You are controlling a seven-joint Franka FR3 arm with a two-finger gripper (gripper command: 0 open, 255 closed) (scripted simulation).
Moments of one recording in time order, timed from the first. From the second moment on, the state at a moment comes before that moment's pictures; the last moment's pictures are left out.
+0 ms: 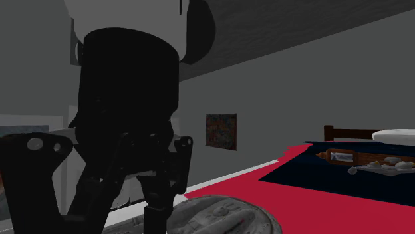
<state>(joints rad) -0.03 0.01 -0.28 -1.93 -0.04 2.03 -0.50</state>
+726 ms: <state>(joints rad) -0.03 -0.01 -0.28 -1.80 -0.05 1.89 -0.50</state>
